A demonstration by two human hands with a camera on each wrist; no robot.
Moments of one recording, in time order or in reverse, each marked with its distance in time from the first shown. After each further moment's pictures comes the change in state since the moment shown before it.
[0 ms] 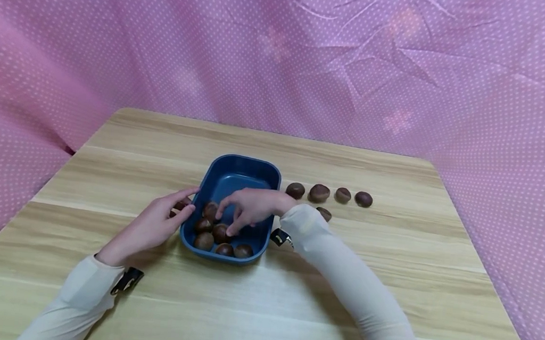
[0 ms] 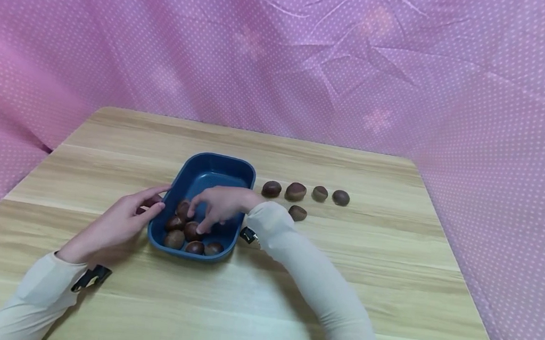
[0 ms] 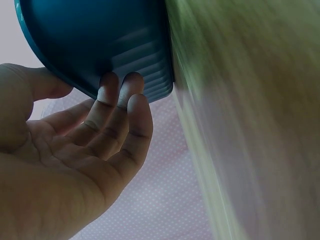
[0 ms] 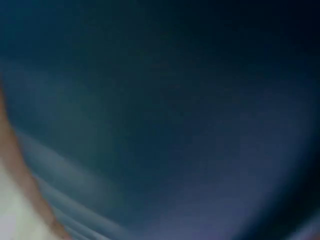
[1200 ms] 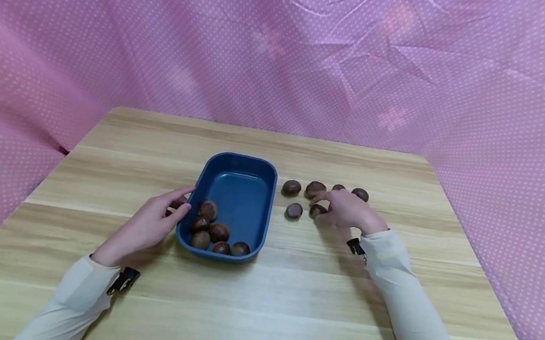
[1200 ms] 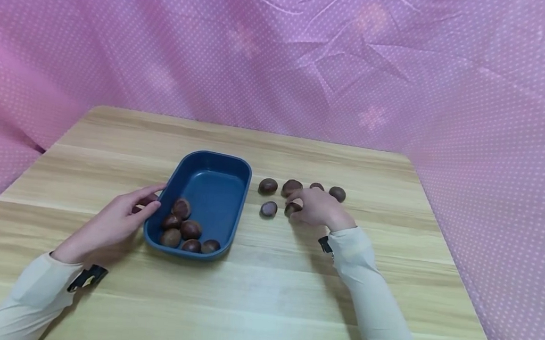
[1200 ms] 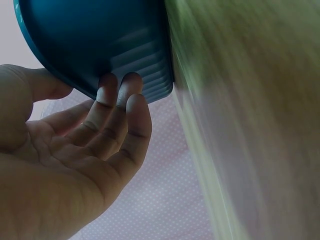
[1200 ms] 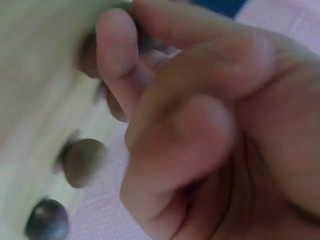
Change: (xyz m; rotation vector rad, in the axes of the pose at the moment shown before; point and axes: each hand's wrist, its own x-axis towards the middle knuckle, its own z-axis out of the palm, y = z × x) left_hand 0.011 -0.005 -0.003 0.001 0.005 0.014; right_hand -0.145 0.102 0.009 -0.114 0.471 0.429
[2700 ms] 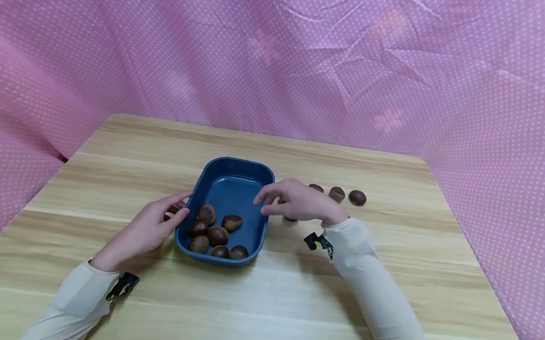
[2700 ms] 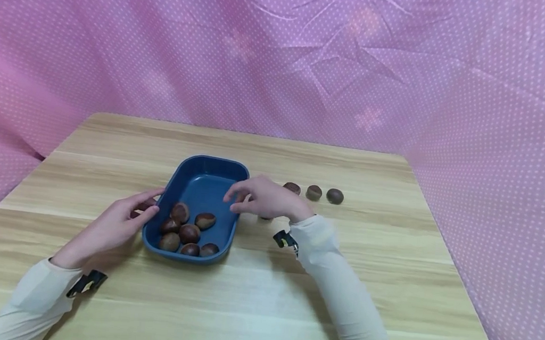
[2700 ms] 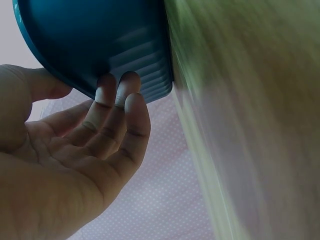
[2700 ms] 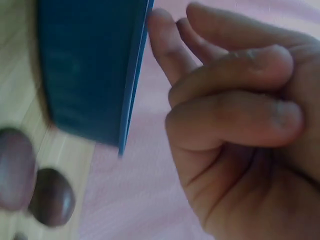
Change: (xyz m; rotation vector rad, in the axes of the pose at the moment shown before) left_hand -0.001 0.000 0.000 0.015 0.004 -0.015; right_hand 0.032 -0.087 -0.005 0.172 -0.052 -0.487
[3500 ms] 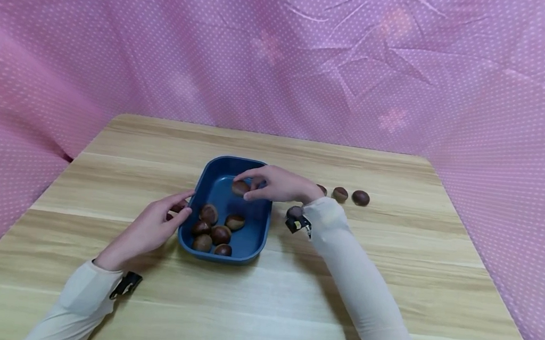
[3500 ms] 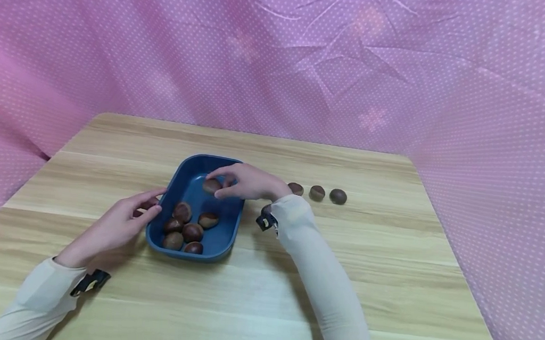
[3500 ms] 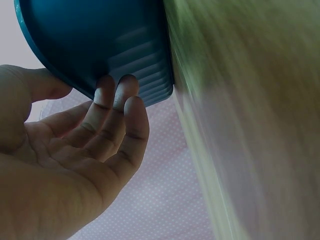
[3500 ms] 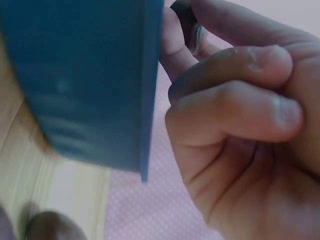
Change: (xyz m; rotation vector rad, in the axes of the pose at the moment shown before) left_hand -0.002 0.001 -0.001 0.006 0.003 -0.025; right_hand 0.052 0.007 -0.004 0.076 -0.060 0.056
